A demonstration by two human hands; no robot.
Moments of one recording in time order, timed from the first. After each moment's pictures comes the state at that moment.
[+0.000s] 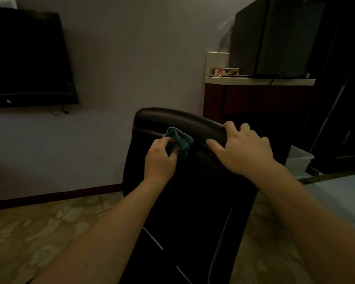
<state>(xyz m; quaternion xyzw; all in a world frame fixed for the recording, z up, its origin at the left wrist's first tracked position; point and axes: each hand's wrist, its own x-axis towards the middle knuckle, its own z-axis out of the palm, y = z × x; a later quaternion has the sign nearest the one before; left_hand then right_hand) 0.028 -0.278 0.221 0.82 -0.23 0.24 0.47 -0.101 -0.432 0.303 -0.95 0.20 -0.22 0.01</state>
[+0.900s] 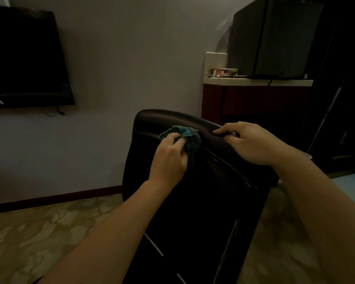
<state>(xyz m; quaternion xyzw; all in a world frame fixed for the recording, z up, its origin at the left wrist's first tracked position) 0.028 -0.292 0.229 0.82 -0.35 0.32 0.31 -0.086 -0.467 0.321 -0.97 0.05 -0.17 0.19</state>
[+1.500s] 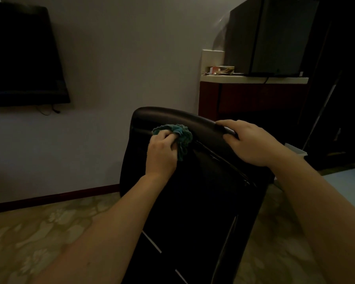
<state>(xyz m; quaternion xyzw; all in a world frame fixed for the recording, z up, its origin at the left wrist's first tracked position) 0.045 -0.294 0.225 0.83 -0.29 0.32 0.36 -0.087 -0.473 0.310 -0.97 0.06 -0.20 0.16</state>
